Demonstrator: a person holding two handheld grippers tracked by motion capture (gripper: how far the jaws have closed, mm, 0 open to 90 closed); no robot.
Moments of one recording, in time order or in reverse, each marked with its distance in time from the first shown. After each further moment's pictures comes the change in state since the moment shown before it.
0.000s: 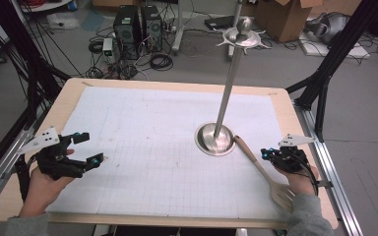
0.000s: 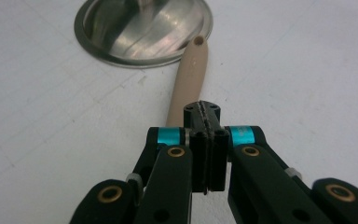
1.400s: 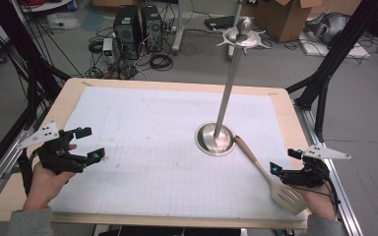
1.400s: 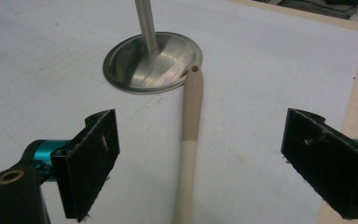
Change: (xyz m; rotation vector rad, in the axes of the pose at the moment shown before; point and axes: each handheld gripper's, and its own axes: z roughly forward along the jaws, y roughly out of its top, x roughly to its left) left arm 0.004 0.009 0.007 -0.034 -0.033 -0.005; right arm 0.021 -0.014 -0.057 -0.143 -0.043 0.130
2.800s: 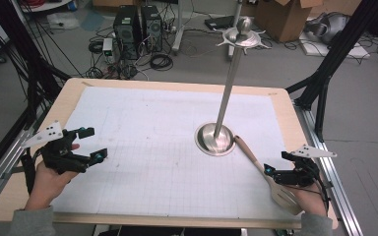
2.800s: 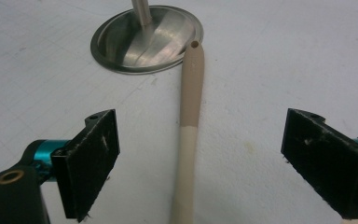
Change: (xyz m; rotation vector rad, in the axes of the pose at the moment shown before) left arm -0.001 0.000 0.005 0.013 -0.011 0.010; right arm -0.003 -0.010 0.023 0.058 0.005 0.015
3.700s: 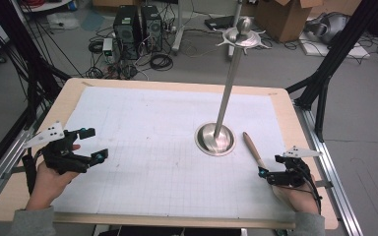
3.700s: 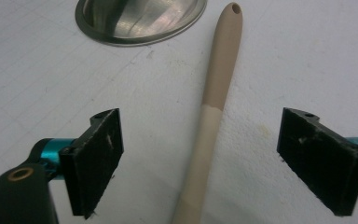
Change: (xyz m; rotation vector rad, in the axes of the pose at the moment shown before) left arm 0.000 -0.002 0.002 0.006 -0.001 -0.005; right arm 0.002 -0.009 0.022 0.090 -0.012 0.002
